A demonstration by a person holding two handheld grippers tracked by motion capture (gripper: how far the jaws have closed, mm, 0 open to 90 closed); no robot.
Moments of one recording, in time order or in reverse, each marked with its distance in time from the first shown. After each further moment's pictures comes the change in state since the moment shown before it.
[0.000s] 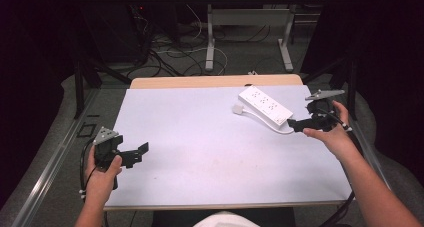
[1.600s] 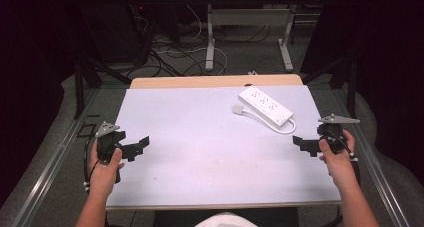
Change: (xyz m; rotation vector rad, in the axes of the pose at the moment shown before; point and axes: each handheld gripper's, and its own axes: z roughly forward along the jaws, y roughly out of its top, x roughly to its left) left arm 0.011 0.009 0.017 0.011 -0.004 -0.021; right arm 0.001 -0.072 -0.004 -0.097 0.032 0.200
